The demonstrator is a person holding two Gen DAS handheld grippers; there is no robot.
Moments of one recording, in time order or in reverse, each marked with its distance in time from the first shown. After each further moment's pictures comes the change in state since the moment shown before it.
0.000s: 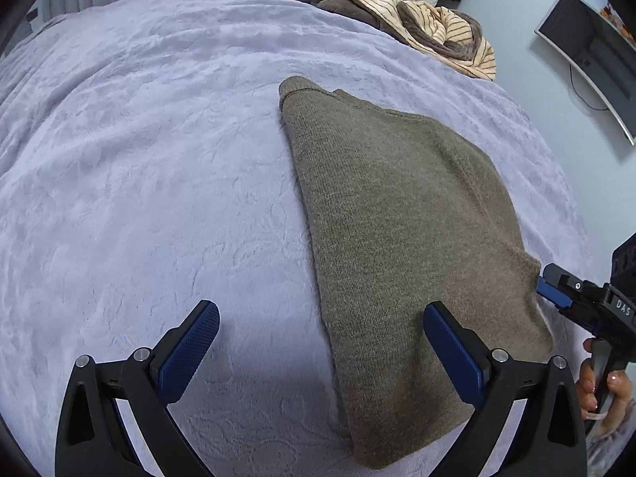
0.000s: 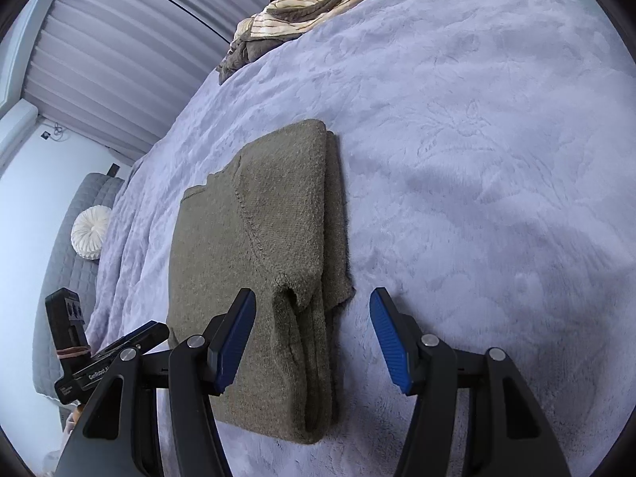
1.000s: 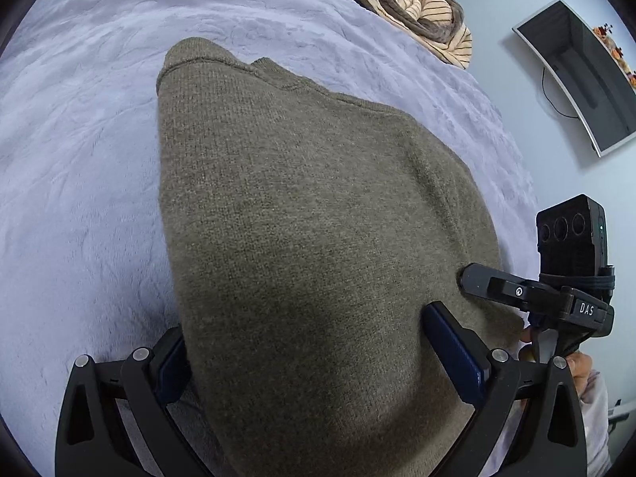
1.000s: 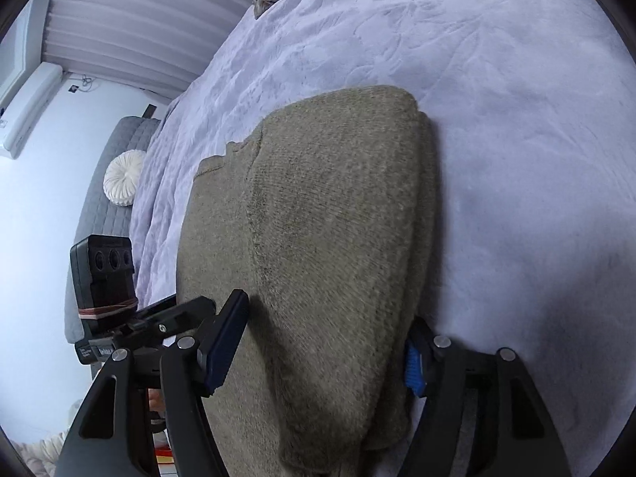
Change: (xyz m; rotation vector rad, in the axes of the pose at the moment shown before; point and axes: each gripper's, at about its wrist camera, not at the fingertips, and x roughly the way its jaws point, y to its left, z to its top) left arm 0.087 -0.026 0.050 -0.001 0.121 -0.238; right arm 0.104 0.019 0.059 -0.085 0.267 0.194
